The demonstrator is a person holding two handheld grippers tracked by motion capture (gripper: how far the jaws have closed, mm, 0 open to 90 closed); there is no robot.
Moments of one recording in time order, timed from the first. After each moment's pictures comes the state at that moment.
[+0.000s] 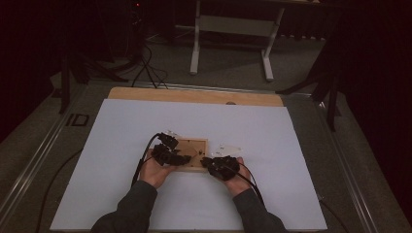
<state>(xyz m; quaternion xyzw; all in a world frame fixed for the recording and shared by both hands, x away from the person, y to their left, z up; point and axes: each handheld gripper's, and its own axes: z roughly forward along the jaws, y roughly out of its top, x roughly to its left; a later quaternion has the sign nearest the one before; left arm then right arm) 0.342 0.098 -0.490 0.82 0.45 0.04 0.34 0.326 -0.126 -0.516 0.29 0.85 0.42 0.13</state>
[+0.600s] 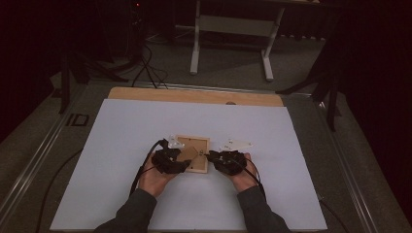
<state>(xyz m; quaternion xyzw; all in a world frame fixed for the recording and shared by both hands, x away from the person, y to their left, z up) 0.315 0.090 -0.491 0.84 0.40 0.13 0.35 0.331 -0.142 -0.498 0.31 0.83 0.44 0.13</state>
